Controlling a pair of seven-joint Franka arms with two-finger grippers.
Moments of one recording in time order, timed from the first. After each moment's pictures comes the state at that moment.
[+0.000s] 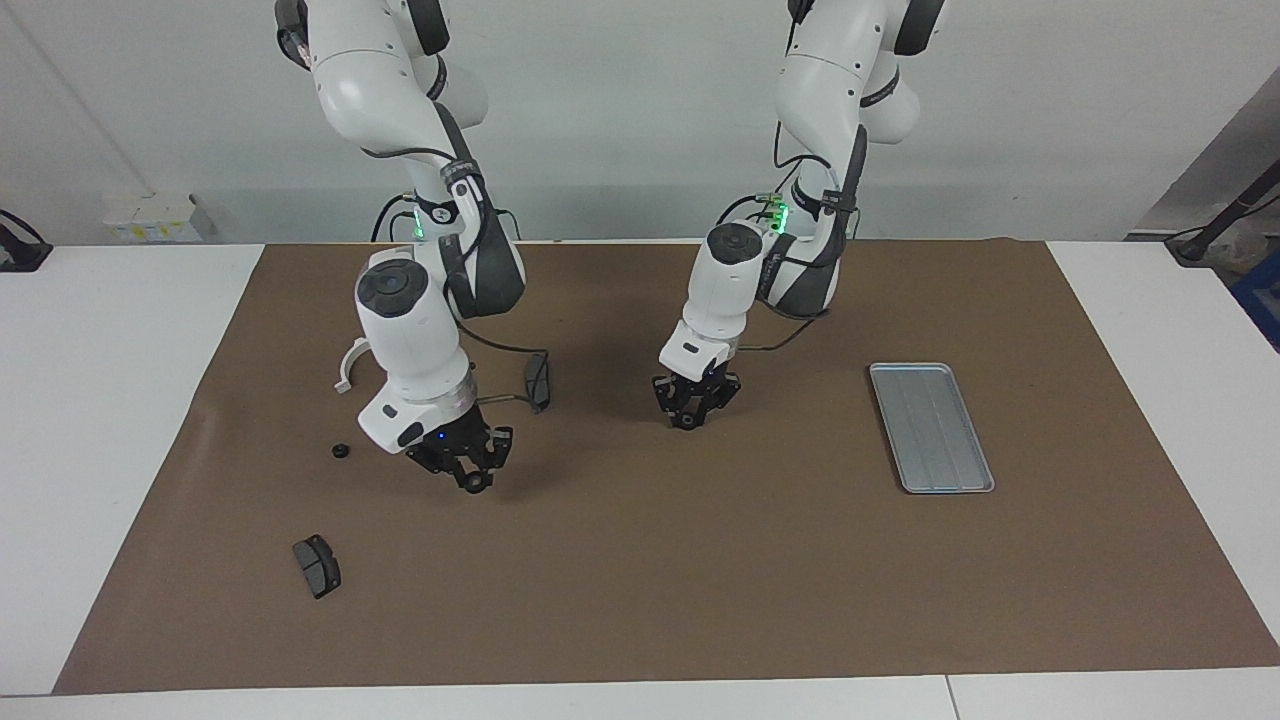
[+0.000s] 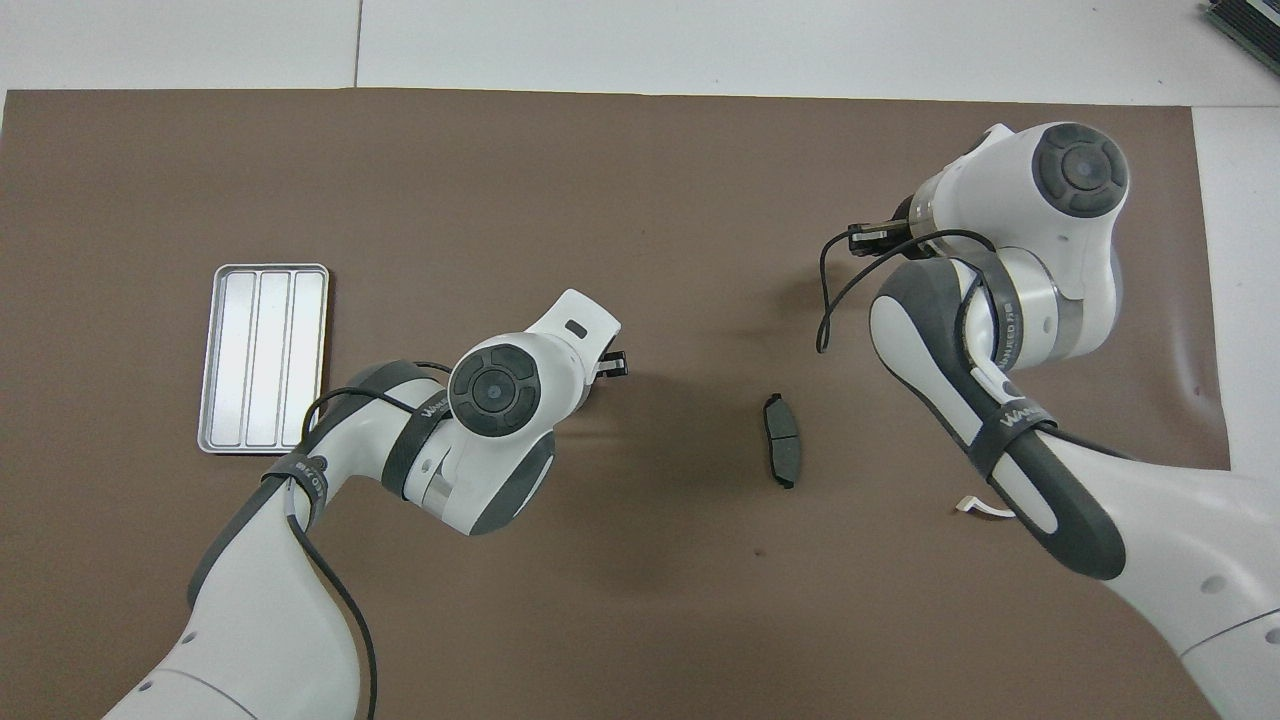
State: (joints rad) left arm -0.56 0.35 -0.06 -2.02 0.02 2.60 -0.70; right arm 0.14 0.42 0.11 -1.67 -0.05 2.25 0.26
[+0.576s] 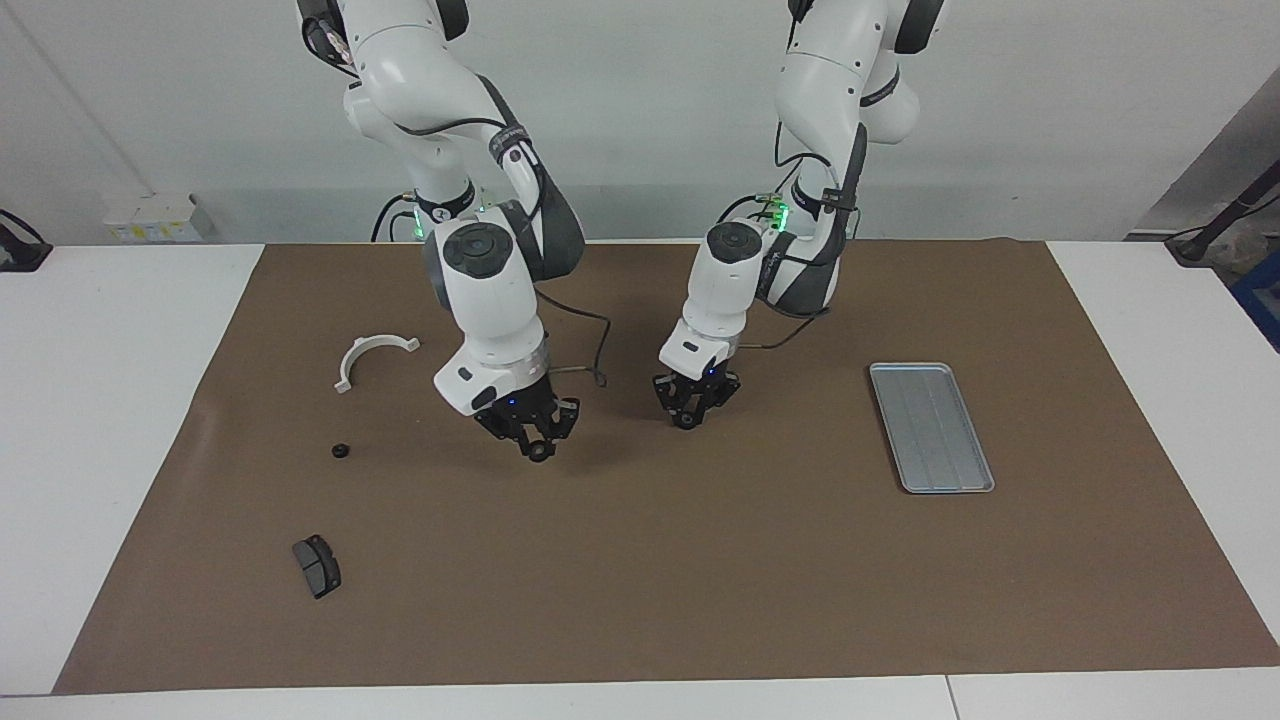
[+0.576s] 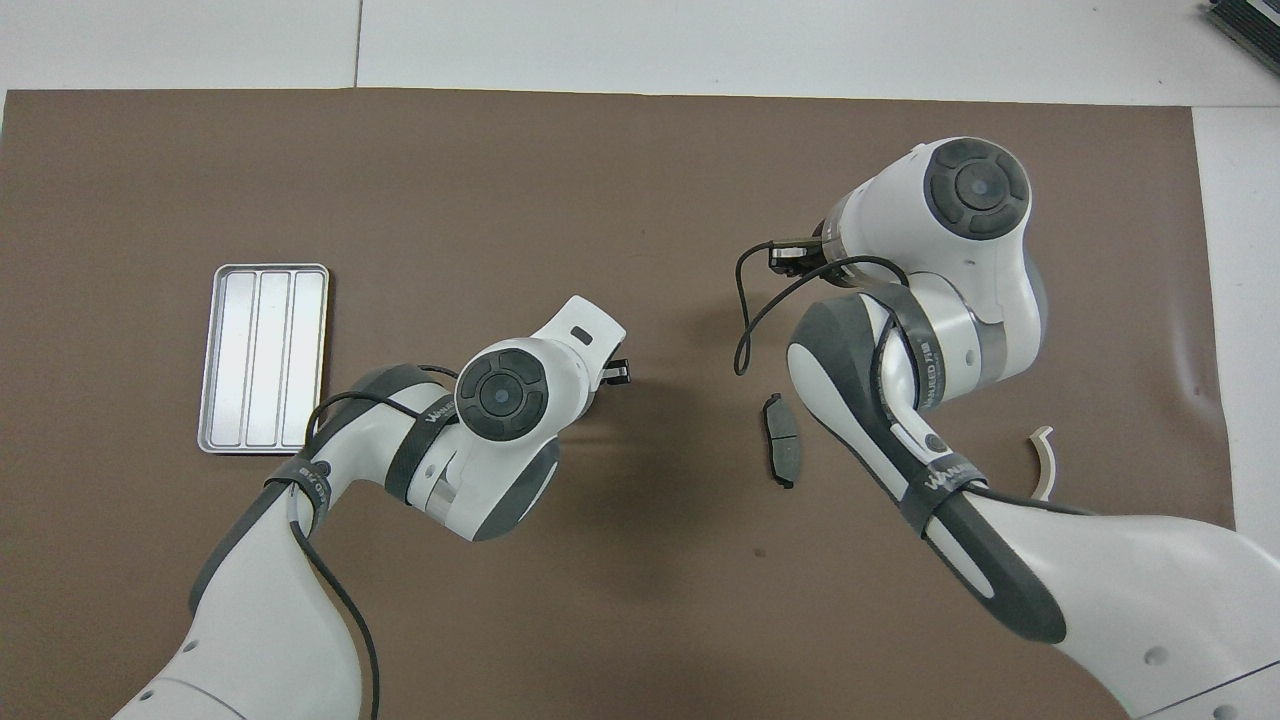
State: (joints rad) left arm -0.56 0.35 -0.06 -2.03 0.02 2.59 -0.70; right arm 0.27 0.40 0.11 -1.67 -0.05 2.22 0.48
